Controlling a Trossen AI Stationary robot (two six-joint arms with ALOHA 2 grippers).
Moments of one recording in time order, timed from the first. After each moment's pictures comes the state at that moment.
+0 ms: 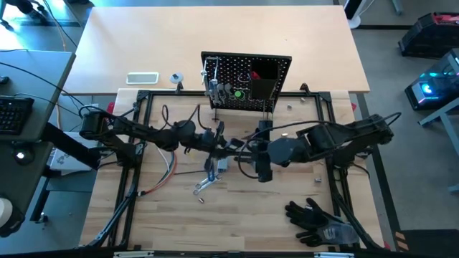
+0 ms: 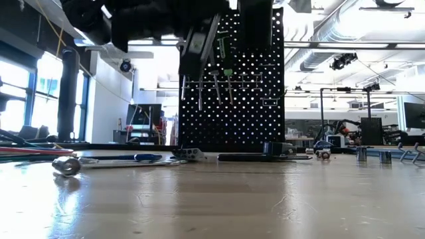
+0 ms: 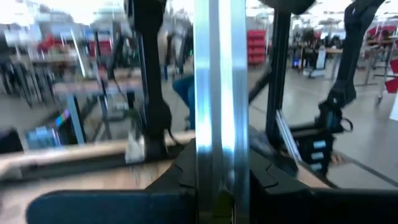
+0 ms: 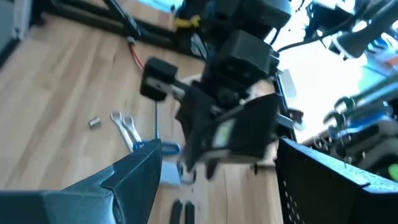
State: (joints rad) left arm 0.06 1.55 0.72 0.91 0.31 0.04; right arm 0.32 1.57 1.74 -0.82 0.48 -0.12
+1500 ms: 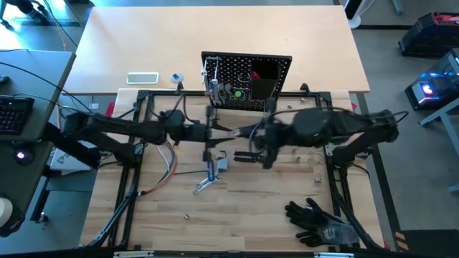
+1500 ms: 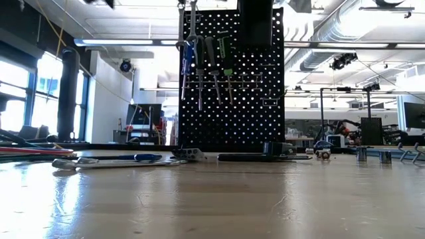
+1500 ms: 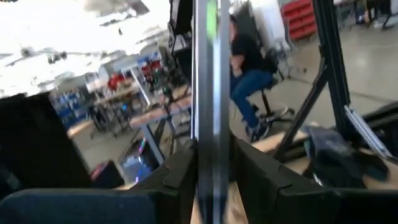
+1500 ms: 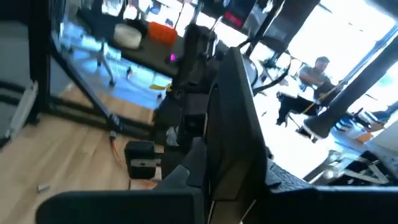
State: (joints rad) left arm 0.01 1.31 0.87 0.48 0.10 0.38; right arm 0.26 1.47 1.80 -0.52 0.42 -0.37
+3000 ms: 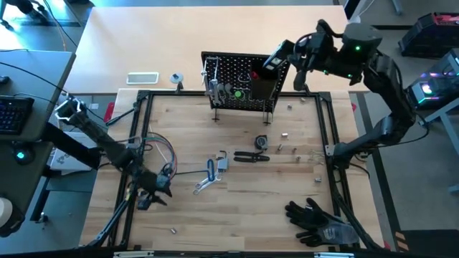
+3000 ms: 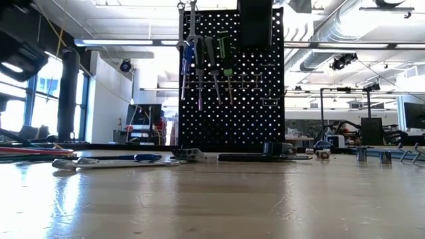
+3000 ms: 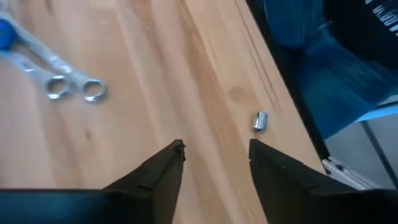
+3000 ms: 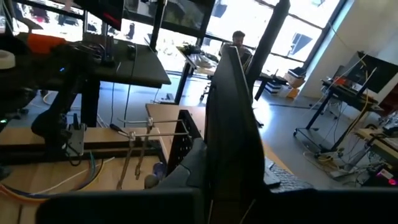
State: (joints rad) left arm -0.71 0.93 0.49 -0.37 0.03 -0.44; right arm -0.38 1.41 2.11 -0.83 0.07 -0.31
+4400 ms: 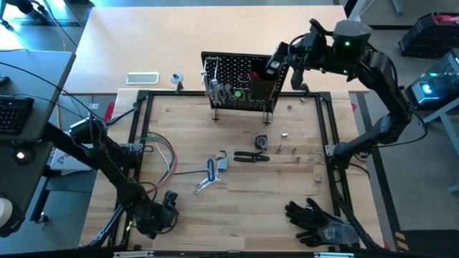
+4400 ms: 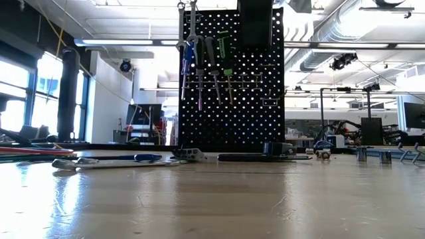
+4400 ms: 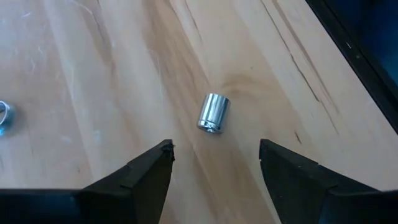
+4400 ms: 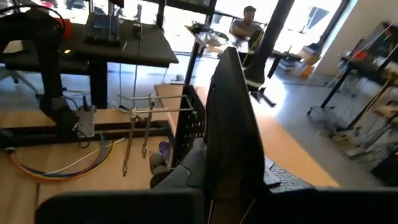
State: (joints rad) left arm -1.01 1.52 0.62 -0.10 -0.33 -0.50; right arm -0.46 1.44 2.11 -0.90 -0.03 -0.27
